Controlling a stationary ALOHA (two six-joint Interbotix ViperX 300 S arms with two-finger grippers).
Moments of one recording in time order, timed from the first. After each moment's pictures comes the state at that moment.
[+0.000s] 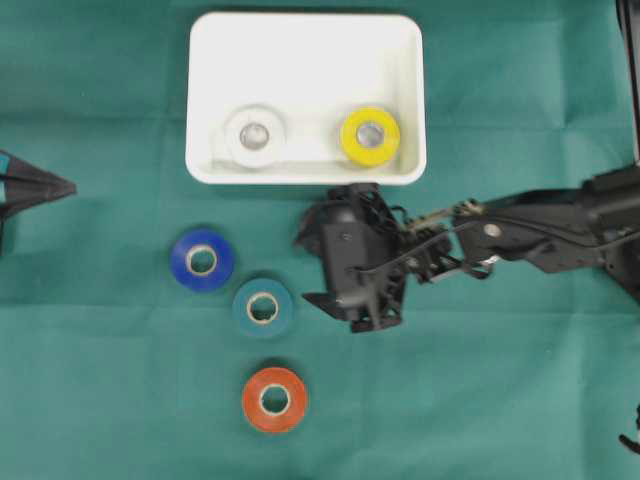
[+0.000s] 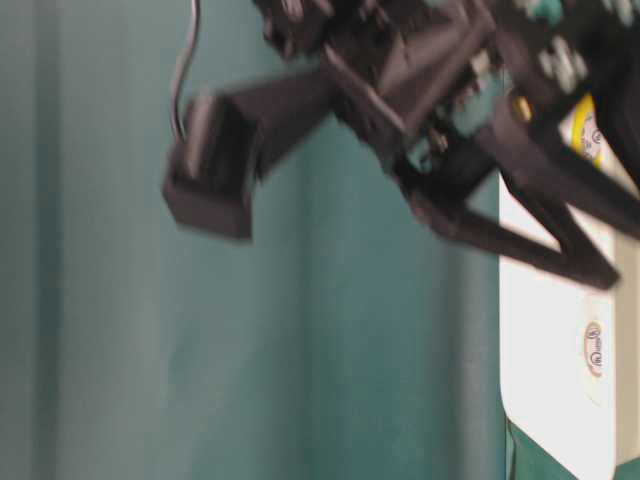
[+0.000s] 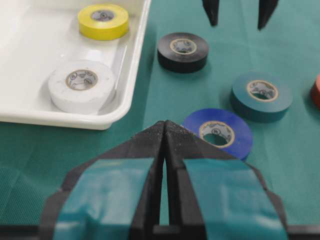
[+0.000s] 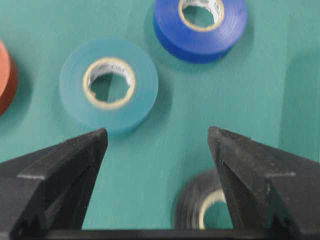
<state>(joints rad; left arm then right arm) 0.07 -1.34 1.54 -0.02 -0.03 -0.02 0.12 0.13 0.54 -0.47 0.03 0.52</state>
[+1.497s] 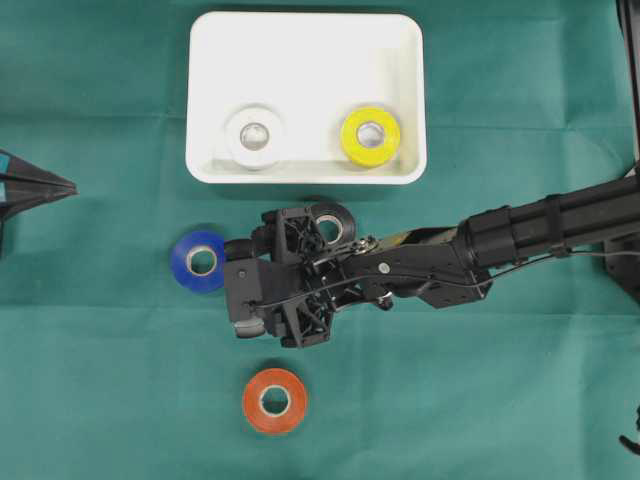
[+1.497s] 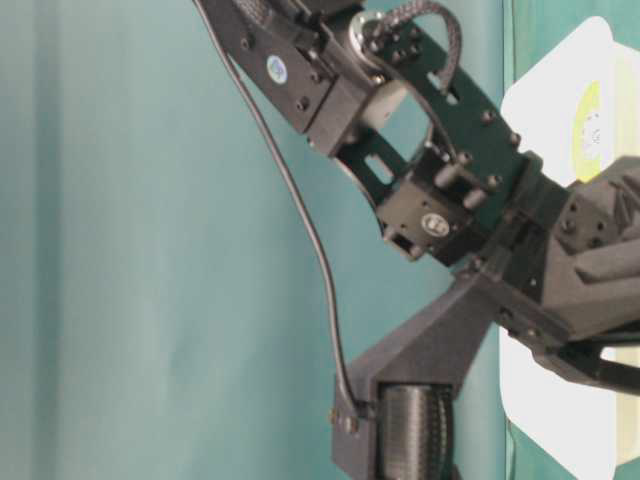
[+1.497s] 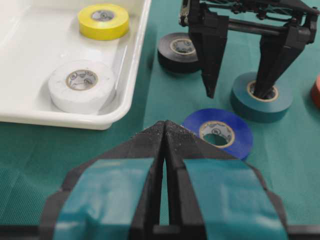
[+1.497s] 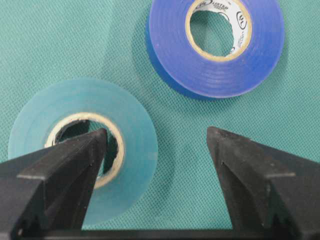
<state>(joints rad) 0.07 -1.35 1.54 -0.02 -0.03 -0.02 0.16 0.42 0.23 -0.47 0.27 0.53</state>
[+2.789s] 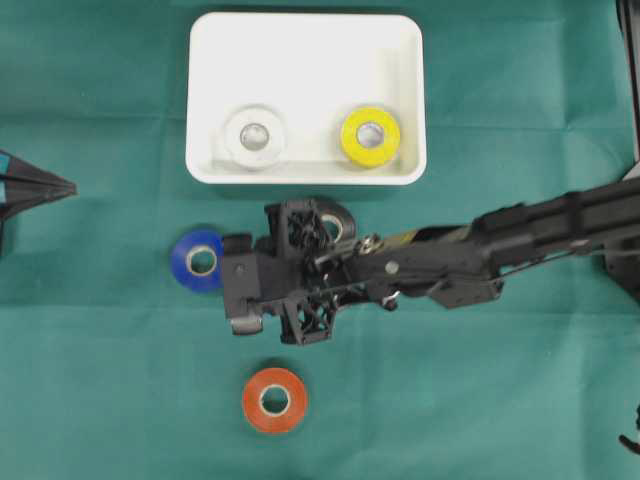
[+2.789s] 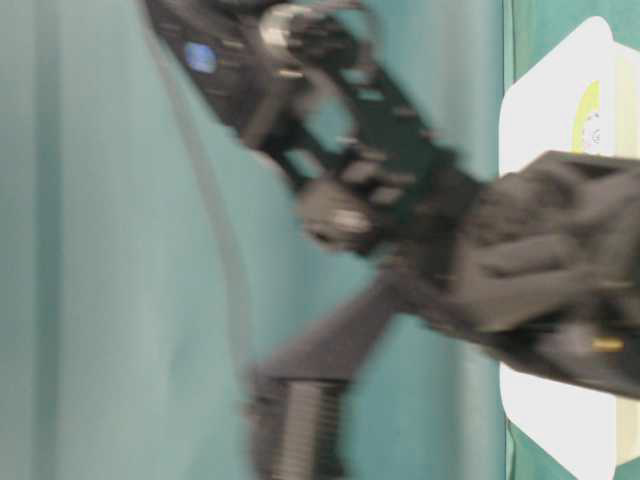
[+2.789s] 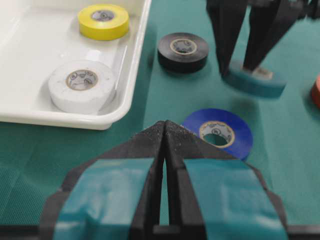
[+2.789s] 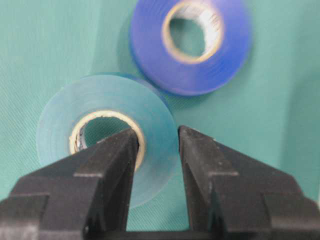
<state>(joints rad) 0.07 -1.35 1.54 -0.02 -0.03 -0.02 0.17 0.33 0.21 -0.47 0.40 0.54</state>
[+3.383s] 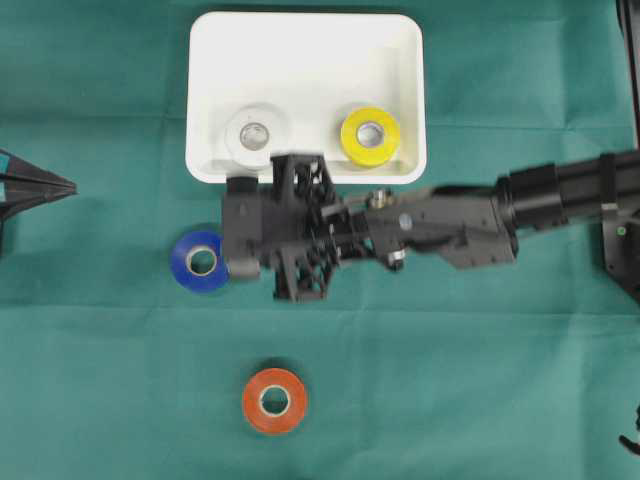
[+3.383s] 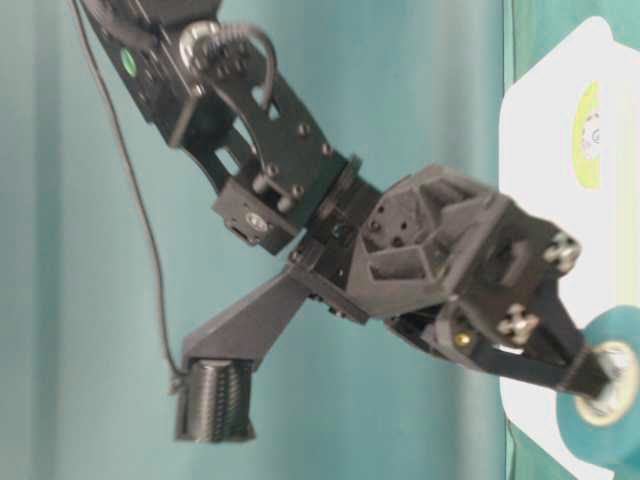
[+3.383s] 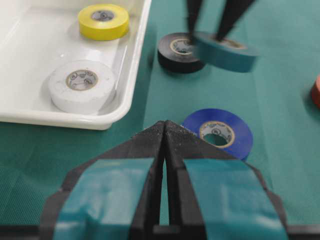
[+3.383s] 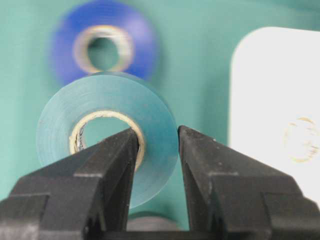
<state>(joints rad) 0.07 -1.35 1.54 -0.02 -0.03 -0.02 0.05 0.27 0.21 -0.47 0.42 0.54</state>
